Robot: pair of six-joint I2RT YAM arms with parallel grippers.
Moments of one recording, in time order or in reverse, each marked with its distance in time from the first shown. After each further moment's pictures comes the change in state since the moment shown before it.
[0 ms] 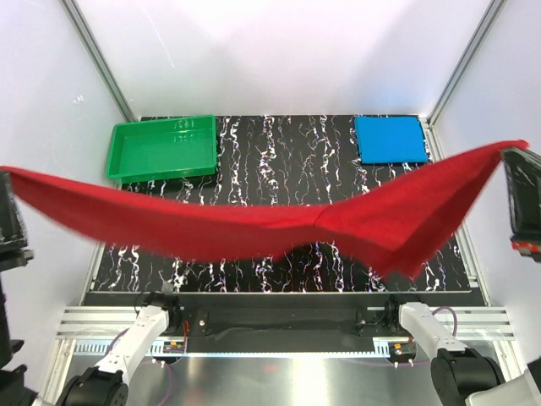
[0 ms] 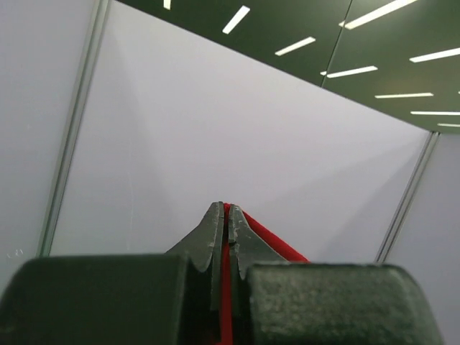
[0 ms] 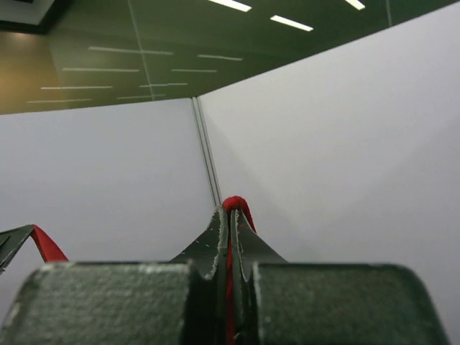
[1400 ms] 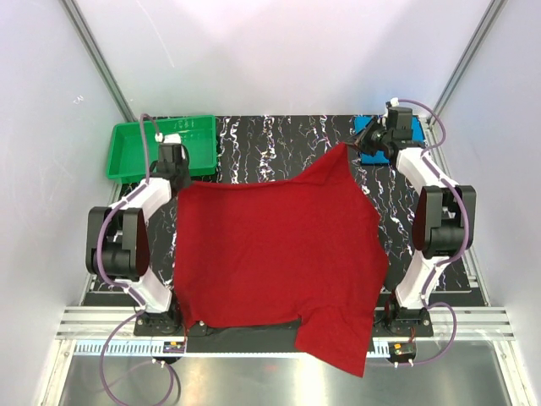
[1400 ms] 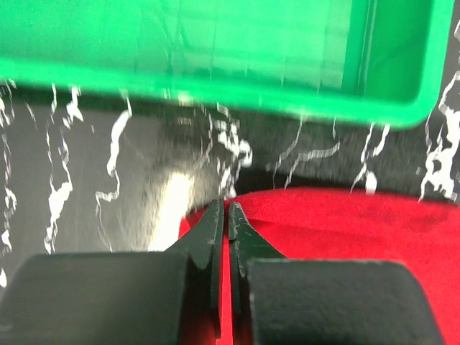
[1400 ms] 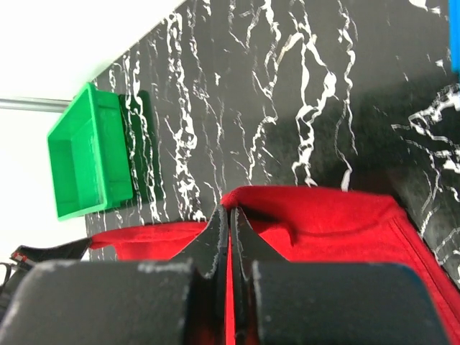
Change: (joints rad) left arm 0.103 0.937 -1.014 0.541 -0.074 0.106; right arm 0.001 0.946 -0.864 0.491 -0.026 0.062
